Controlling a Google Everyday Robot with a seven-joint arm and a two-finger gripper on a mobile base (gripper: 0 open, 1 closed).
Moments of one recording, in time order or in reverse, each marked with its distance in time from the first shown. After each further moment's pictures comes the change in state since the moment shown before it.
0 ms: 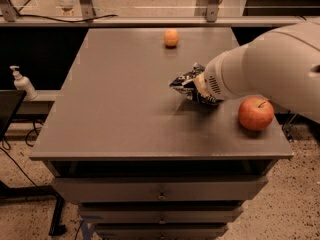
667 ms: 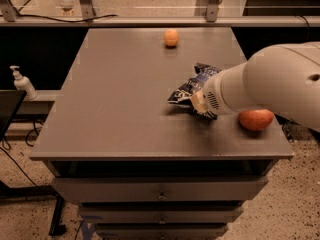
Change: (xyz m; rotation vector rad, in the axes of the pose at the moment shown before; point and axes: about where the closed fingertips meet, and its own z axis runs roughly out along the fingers) arm 0.037 0.020 0.018 -0.097 0.059 0.068
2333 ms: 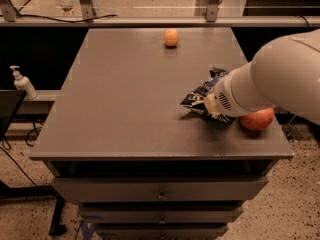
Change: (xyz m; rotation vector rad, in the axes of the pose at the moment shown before) arm 0.022 -0.017 -0.021 0.064 0.114 -0.003
